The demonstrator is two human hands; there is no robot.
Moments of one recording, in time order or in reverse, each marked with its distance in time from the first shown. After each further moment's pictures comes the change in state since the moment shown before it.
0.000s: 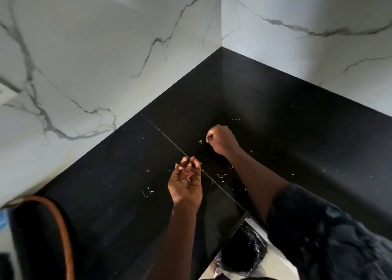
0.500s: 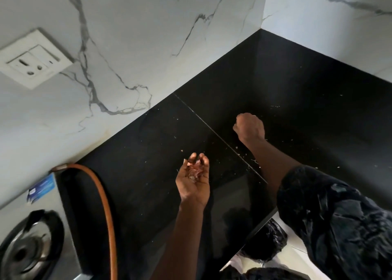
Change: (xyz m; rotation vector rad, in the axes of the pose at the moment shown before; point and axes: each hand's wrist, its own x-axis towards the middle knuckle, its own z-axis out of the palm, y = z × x) left_hand -0.016 0.078 -0.052 -0.011 0.048 0.039; right_hand -0.002 -0.043 0.036 -0.328 0.078 0.064
